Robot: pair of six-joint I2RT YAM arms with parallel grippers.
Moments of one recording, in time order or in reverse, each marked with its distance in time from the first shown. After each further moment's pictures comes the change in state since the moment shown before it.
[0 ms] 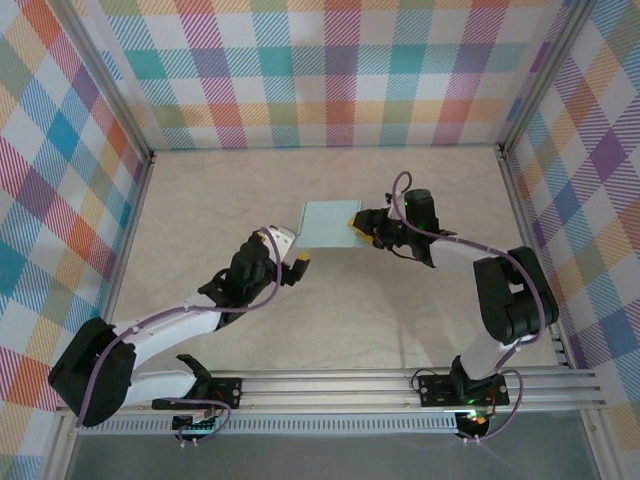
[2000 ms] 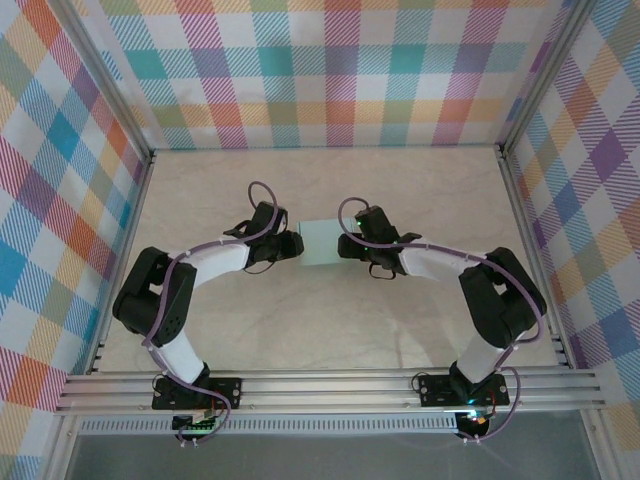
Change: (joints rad) left arm 0.224 0.521 0.450 -0.430 0.368 -0.754; right arm 0.287 0.021 0.093 -0.399 0.768 -0.391
